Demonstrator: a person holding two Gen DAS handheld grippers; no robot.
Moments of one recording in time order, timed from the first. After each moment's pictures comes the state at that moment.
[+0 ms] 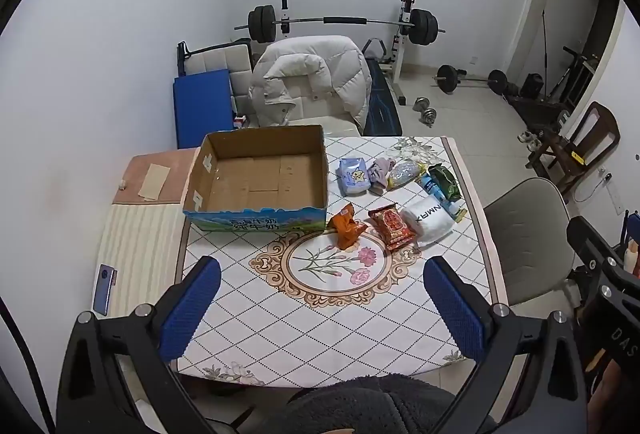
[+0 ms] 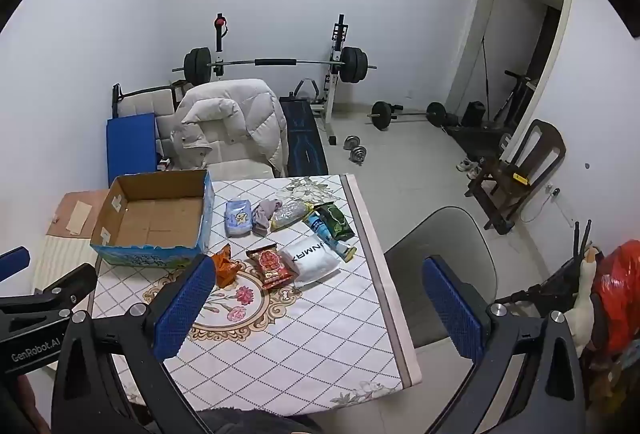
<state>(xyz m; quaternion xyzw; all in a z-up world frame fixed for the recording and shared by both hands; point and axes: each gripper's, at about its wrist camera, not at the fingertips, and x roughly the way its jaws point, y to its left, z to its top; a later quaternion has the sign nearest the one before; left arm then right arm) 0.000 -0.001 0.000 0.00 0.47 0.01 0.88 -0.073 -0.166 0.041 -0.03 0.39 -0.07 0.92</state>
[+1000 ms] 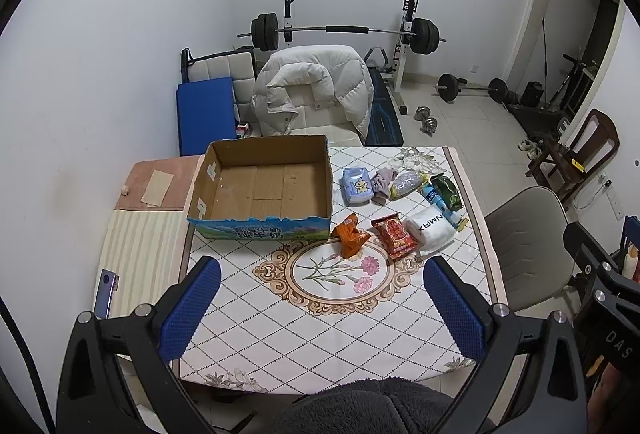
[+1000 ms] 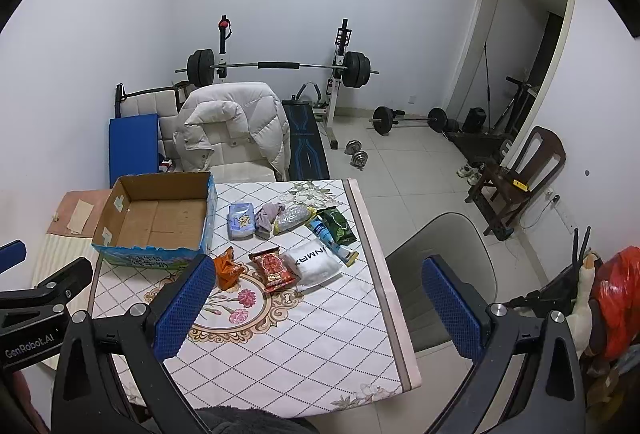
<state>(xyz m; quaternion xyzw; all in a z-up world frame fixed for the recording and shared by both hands) 0.006 0.007 0.018 -0.01 0.46 0.01 0.89 -0.077 -0.162 0.047 -0.04 0.38 -0.07 0.92</state>
